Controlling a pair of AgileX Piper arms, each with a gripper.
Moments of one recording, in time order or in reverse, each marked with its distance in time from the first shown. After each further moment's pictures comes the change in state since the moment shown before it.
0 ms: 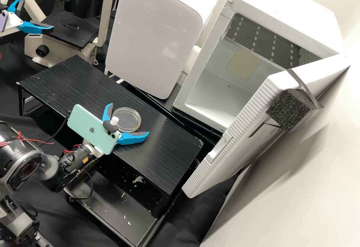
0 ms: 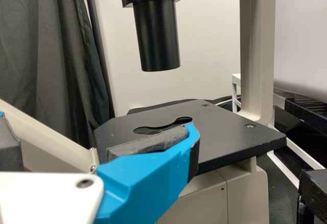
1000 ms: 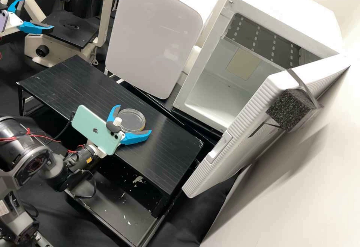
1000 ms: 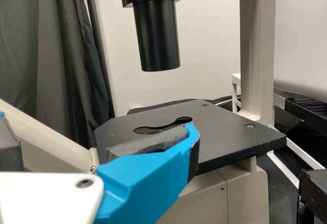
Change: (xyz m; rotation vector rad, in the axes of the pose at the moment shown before) left arm 0.000 0.000 0.000 0.000 0.000 0.000; right arm 0.008 0.004 0.007 -0.006 -0.017 0.021
